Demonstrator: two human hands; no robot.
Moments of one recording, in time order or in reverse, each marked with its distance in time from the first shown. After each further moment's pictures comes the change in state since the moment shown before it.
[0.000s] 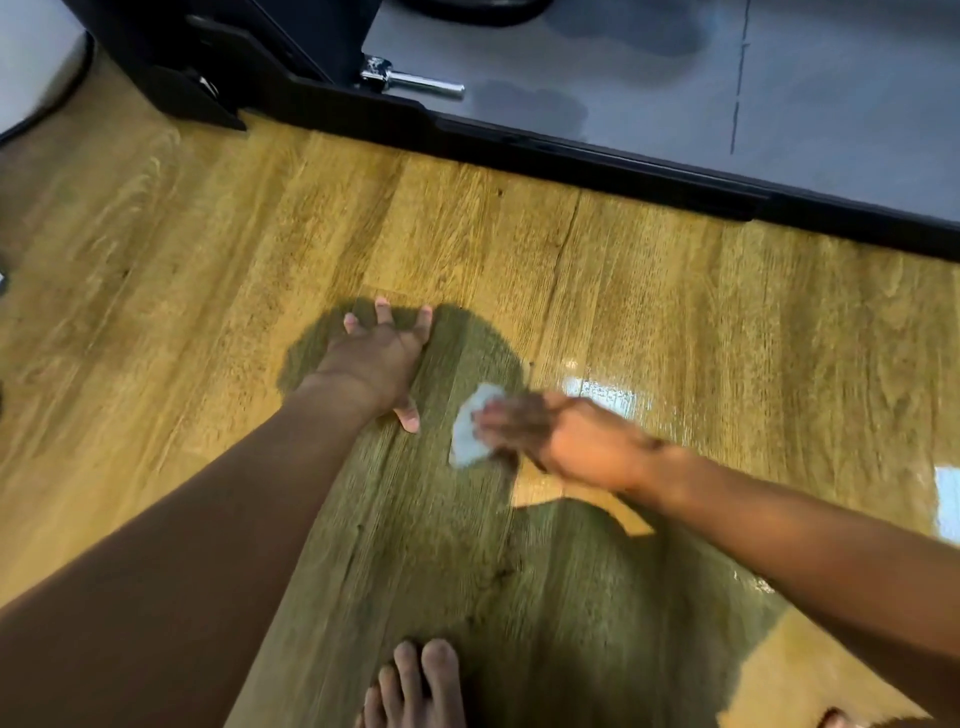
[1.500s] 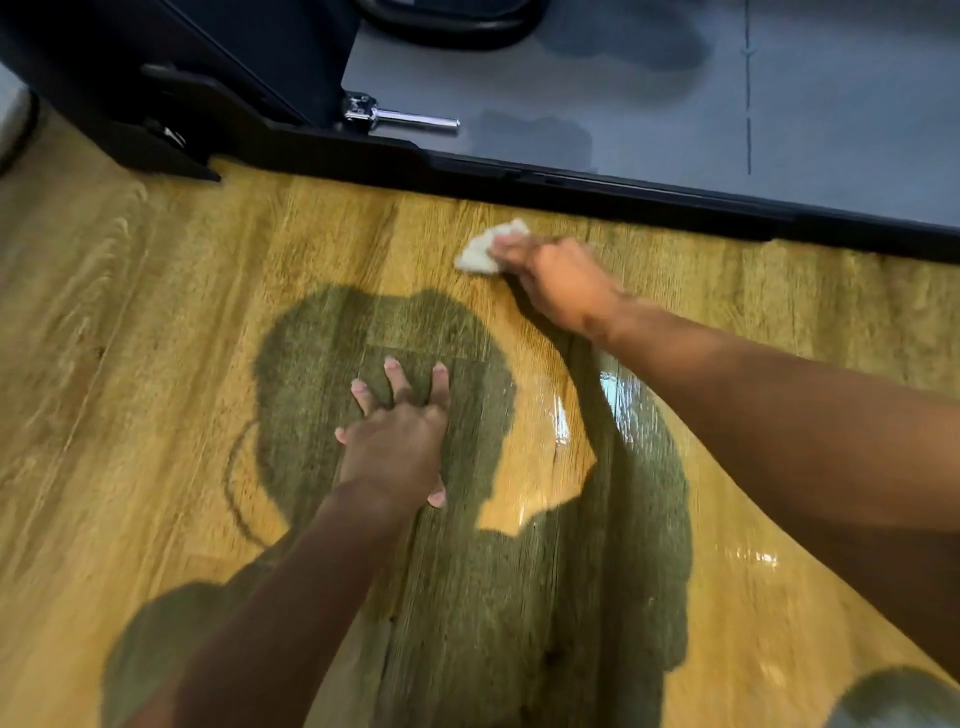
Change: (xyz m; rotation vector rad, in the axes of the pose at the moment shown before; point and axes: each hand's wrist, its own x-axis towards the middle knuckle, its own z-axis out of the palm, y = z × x) left_hand -0.004 0.002 0.006 -0.030 0.034 0.044; right_hand 0.135 0.083 -0.091 -0.274 0.304 0.390
